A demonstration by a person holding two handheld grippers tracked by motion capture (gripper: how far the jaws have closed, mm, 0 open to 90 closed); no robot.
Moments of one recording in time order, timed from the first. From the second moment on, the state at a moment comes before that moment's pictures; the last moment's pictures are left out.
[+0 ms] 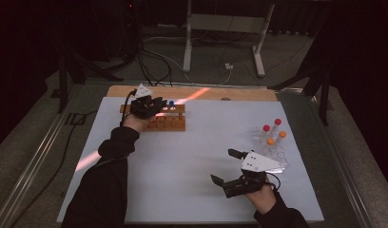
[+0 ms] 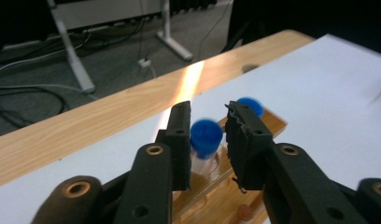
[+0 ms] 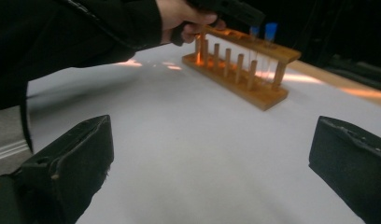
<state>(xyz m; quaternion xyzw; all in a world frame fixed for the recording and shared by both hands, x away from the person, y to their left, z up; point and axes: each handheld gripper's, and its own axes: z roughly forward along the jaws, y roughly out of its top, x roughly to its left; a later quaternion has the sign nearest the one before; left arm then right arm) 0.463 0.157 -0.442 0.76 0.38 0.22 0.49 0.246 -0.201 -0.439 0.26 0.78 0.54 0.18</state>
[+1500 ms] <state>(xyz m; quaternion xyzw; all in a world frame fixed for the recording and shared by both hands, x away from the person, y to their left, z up) 0.302 0.142 -0.425 0.78 0.24 0.11 0.57 0.285 -0.333 -0.461 0.49 0.73 0.39 0.26</state>
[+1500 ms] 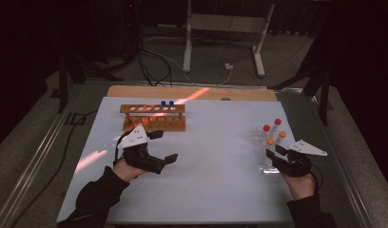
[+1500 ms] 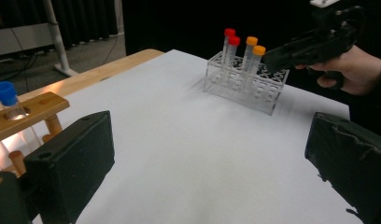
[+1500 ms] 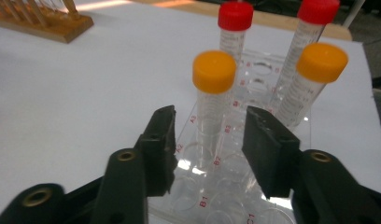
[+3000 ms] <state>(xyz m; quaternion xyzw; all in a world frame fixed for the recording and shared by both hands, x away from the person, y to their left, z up) 0.301 0.141 -0.423 0.78 0.23 0.10 0.58 0.268 -0.312 -0.412 0.43 0.72 0.43 0.34</state>
